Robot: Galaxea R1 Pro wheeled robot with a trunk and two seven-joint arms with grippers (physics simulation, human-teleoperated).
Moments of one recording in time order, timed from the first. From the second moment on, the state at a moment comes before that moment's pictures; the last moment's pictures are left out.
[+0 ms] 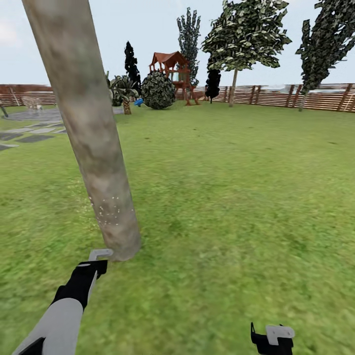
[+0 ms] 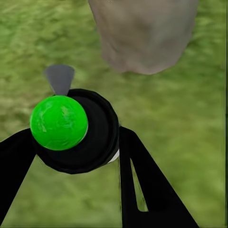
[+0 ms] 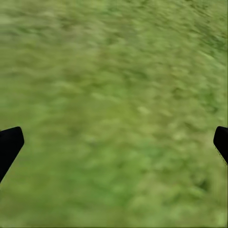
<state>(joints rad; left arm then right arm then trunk) -0.72 -0.03 0.63 -0.58 -0.63 0.30 -0.04 -0.36 -0.04 -0.41 -0.19 0.51 -0.58 -0.25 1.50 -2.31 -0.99</state>
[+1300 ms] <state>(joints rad) -0.72 -0.03 0.63 -0.57 -0.63 0.30 0.01 -0.36 -0.04 -0.41 -0.19 0.51 -0.58 -0.25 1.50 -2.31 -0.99</state>
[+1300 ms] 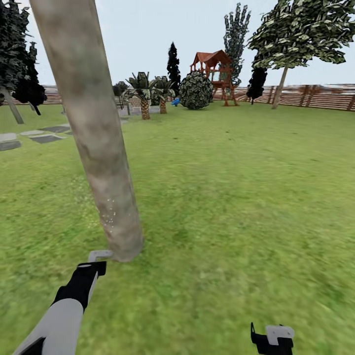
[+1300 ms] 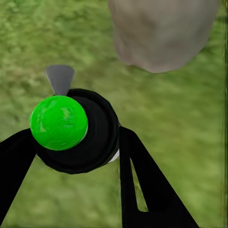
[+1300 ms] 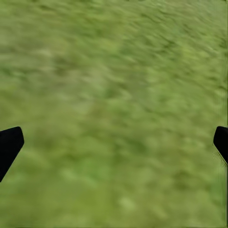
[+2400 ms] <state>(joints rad) -0.72 -0.05 0.62 -0.58 -0.63 0.30 0.00 -0.36 -0.05 -0.41 -0.19 0.51 -0.58 -0.25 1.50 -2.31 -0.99</state>
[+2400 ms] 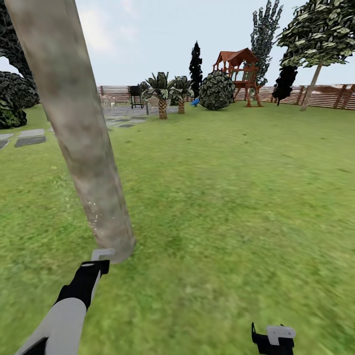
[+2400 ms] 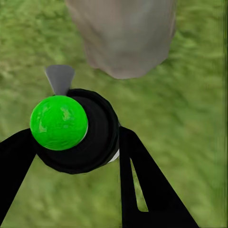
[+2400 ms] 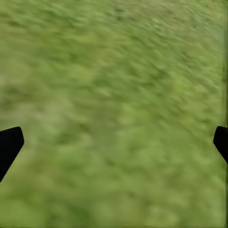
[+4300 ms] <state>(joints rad) -0.84 0.18 0.40 -0.94 -0.63 0.63 -0.56 -0.36 -0.04 -0.41 -0.19 0.51 -0.58 -0.25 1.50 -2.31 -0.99</state>
